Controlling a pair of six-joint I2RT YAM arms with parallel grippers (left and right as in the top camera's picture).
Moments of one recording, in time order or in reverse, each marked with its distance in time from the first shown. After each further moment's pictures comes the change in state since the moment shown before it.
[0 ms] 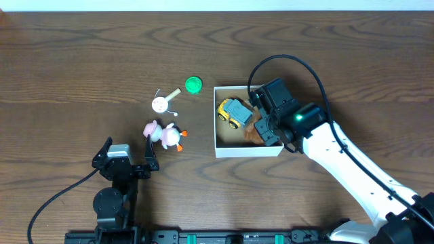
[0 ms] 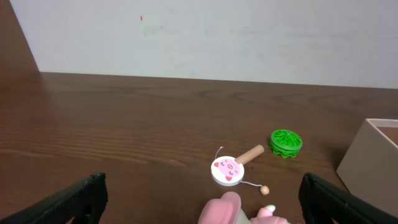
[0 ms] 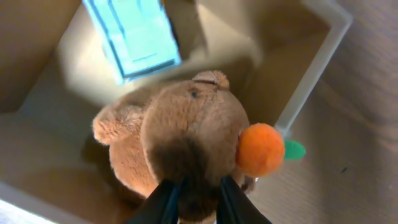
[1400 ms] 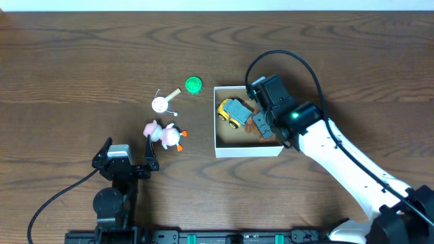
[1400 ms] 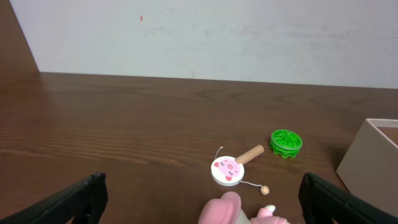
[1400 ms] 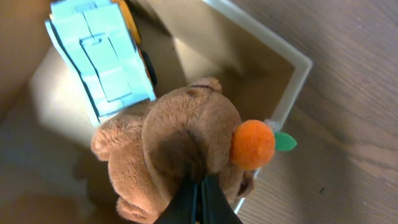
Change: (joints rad) left arm 0.000 0.000 0.000 0.000 0.000 0.000; right arm 0.000 0.044 0.000 0.088 0.061 -0.020
